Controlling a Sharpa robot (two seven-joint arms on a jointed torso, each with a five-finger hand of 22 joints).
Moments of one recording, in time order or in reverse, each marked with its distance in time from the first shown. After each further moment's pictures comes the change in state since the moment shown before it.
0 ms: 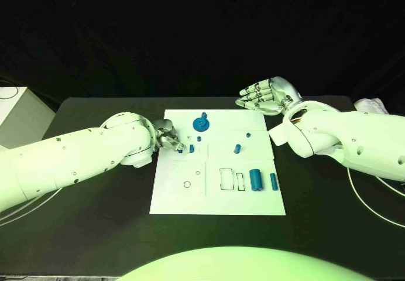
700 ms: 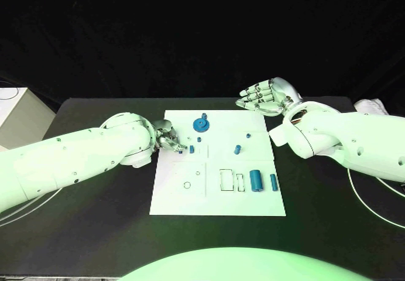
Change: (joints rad) left arm 0.000 0.002 0.000 -0.012 -0.002 0.009 -0.001; left_hand 0.018 -0.017 -0.230 0.126 0.001 0.005 0.002 -0.010 -0.018 -0.004 -0.004 0.000 0.000 0.000 0.000 0.000 0.000 0.000 0.000 0.000 -0.008 -0.006; right arm 0.000 -0.001 0.000 0.000 0.000 0.000 0.000; right_hand 0.000 0.000 0.000 0.000 0.000 0.000 0.000 0.000 -0.001 0.004 -0.004 0.000 0.000 0.000 0.000 0.000 -0.003 0.000 -0.043 0.000 -0.015 -0.004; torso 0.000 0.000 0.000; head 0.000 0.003
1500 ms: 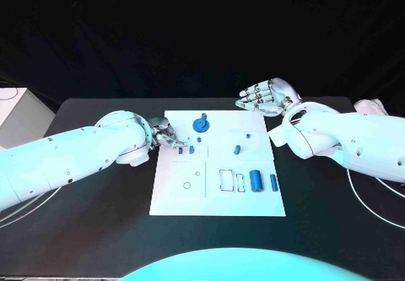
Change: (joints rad) left arm -0.011 -0.031 0.044 0.025 0.009 -0.017 0.002; left_hand -0.011 0.011 -0.137 0.012 -0.005 -0.009 0.016 -0.014 -0.008 -0.033 0.008 -0.033 -0.056 0.000 0.000 0.000 0.000 0.000 -0.020 -0.002 -0.020 -0.031; right arm -0.001 0.002 0.000 0.000 0.000 -0.001 0.000; right_hand -0.004 -0.004 -0.006 0.000 0.004 0.004 0.004 -0.008 -0.005 0.003 0.003 0.000 0.000 -0.031 0.009 0.000 -0.015 0.000 -0.169 0.004 -0.044 -0.010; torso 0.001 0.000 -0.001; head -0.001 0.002
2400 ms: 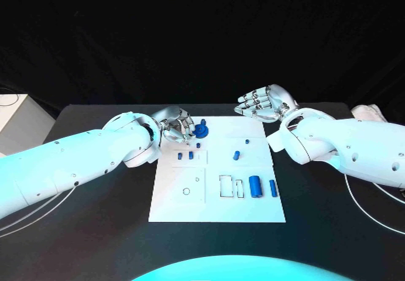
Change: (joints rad) left arm 0.001 0.048 0.005 -0.029 0.033 -0.219 0.351; left_hand 0.401 -0.030 0.177 -0.069 -0.001 -0.316 0.141 -0.122 -0.208 -0.570 0.162 -0.390 -0.503 -0.438 0.144 -0.474 -0.514 0.086 -0.471 0.126 -0.436 -0.559; right arm -0.003 0.007 0.000 -0.010 -0.008 -0.011 0.003; right_hand 0.033 0.004 0.029 -0.026 0.000 0.007 0.000 -0.004 -0.004 -0.009 -0.002 0.000 0.000 0.001 -0.011 0.020 -0.004 0.000 0.214 -0.002 0.068 0.037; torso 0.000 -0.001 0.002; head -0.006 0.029
